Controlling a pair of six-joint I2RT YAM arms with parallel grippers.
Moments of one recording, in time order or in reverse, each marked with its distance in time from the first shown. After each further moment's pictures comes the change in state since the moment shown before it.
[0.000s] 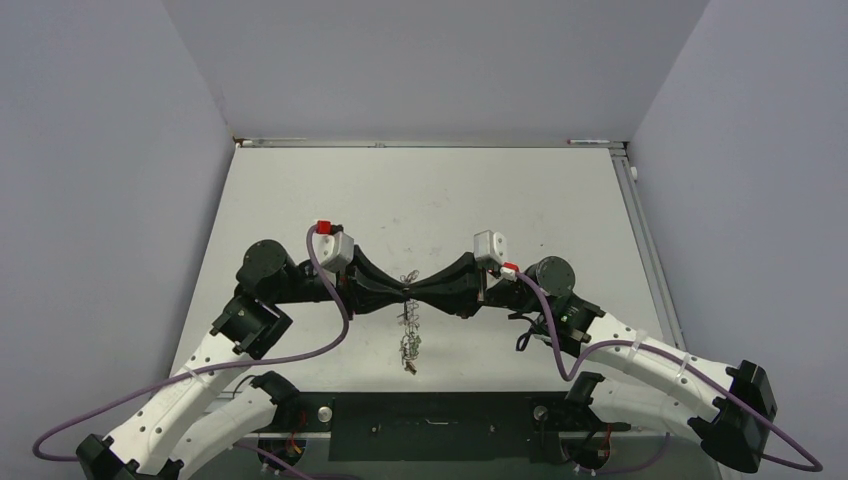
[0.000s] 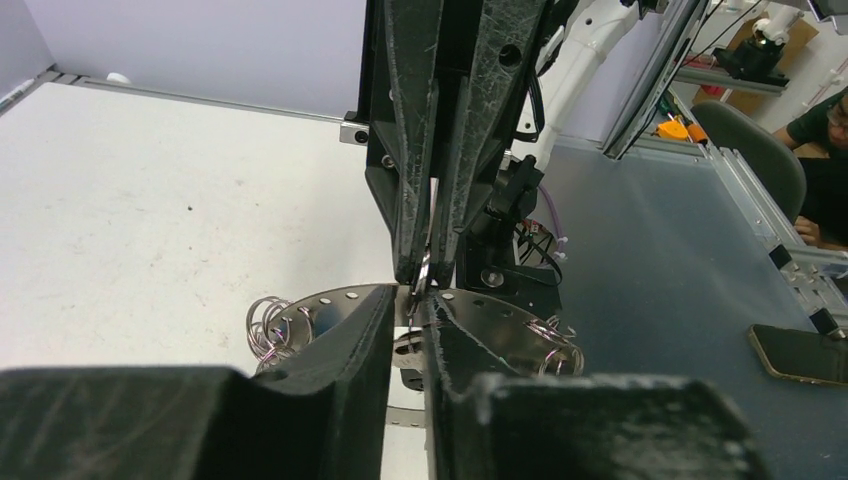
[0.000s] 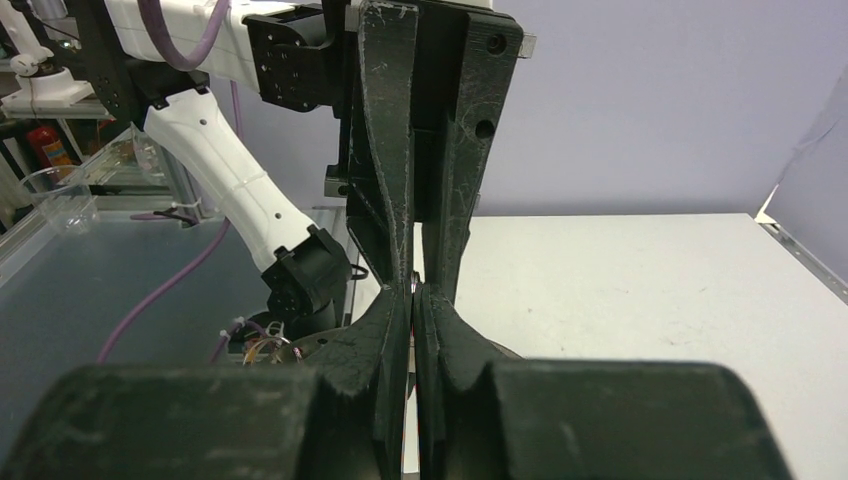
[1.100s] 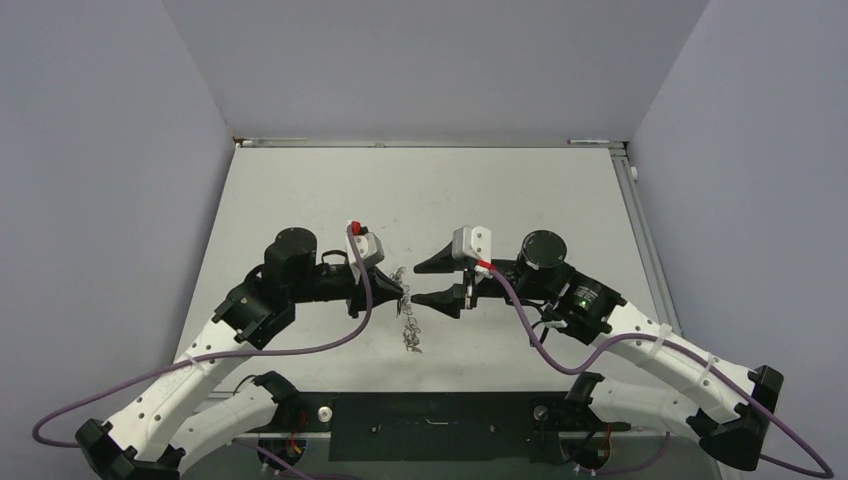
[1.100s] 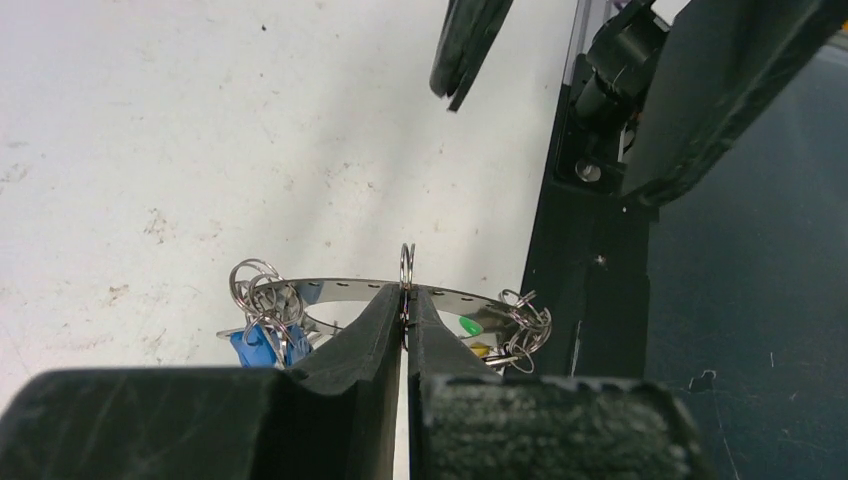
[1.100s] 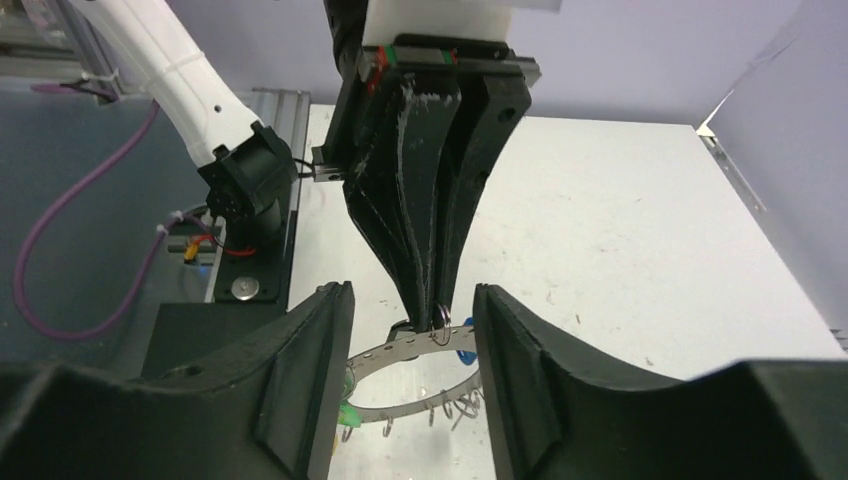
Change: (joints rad) left arm -0.029 0.066 0.100 -0.444 -0.237 0.264; right arm 0.000 0.006 0.223 -0.531 0.056 -0.283
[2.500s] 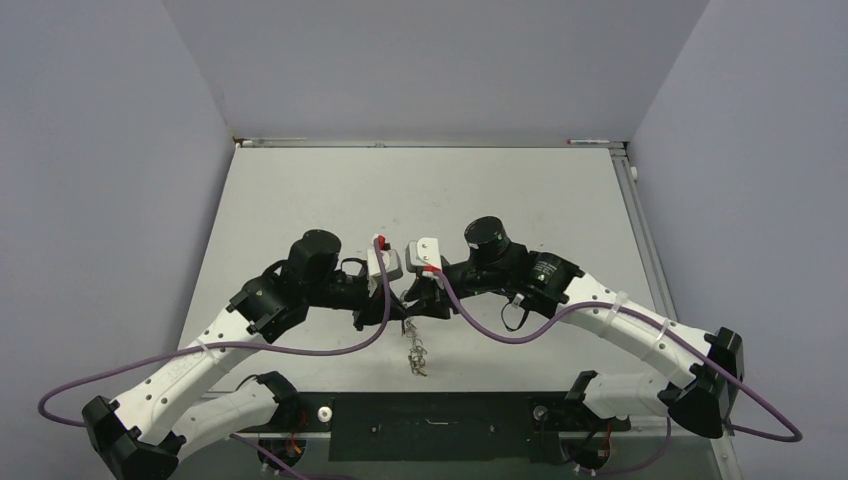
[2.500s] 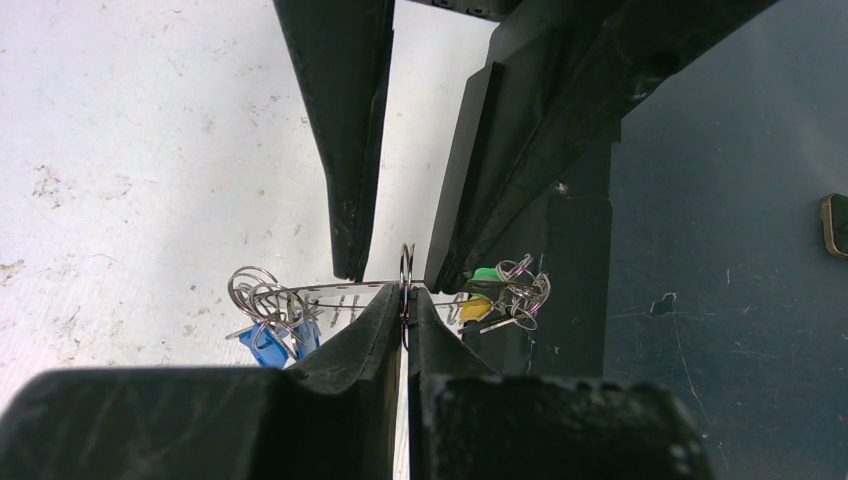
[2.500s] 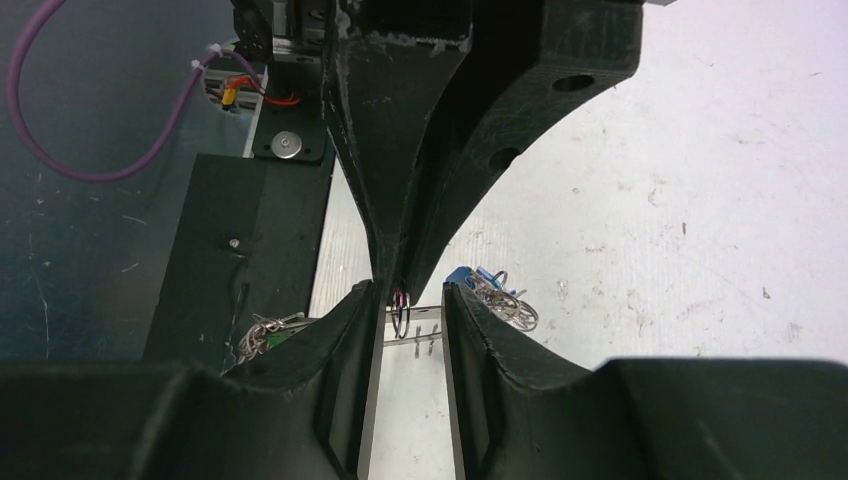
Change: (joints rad) left arm -0.093 0.090 0.042 -0.179 0.005 0.095; right arm 0.000 0.240 0.184 -0.396 -0.116 -0.226
